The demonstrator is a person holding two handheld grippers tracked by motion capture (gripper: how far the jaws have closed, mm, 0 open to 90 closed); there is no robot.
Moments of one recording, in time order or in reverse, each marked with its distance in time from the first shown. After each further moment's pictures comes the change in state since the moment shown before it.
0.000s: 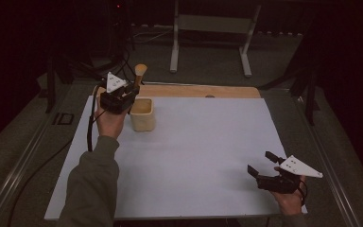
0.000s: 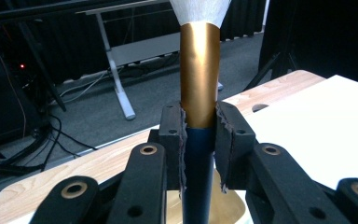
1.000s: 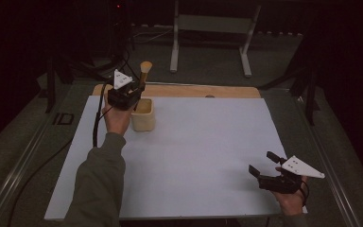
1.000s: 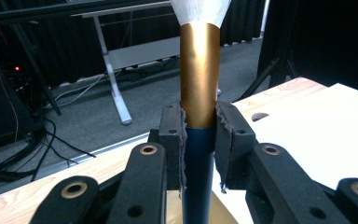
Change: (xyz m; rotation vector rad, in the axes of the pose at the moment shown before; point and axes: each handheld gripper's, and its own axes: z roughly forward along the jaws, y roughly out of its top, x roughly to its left) left arm -0.004 0.002 0.024 -0.021 -0.006 -0.018; right arm -0.003 -0.001 -0.003 -0.005 -0.008 0.009
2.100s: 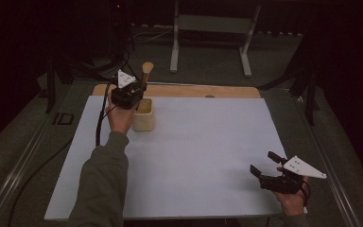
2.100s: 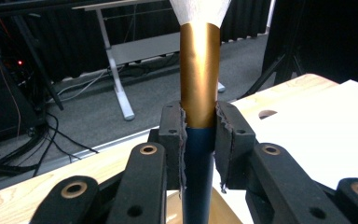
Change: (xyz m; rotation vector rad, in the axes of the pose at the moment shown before) left arm 0.002 -0.006 0.017 0.024 0.015 -0.008; right arm -0.002 0.000 -0.002 -0.006 -0.003 0.009
